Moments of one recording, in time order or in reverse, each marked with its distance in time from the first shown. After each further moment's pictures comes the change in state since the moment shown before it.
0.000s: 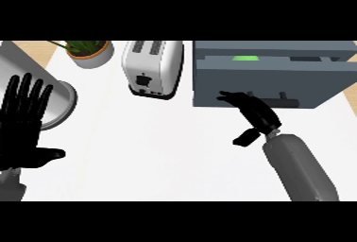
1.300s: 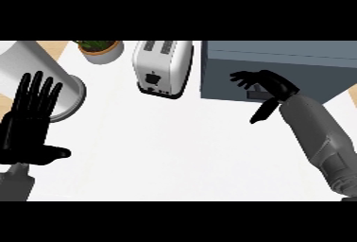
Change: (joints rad) left arm -0.047 -0.052 0.024 0.073 -0.054 -0.107 0.003; right arm -0.428 -0.108 -0.185 0.648 -0.039 0.092 -0.364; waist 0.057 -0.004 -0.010
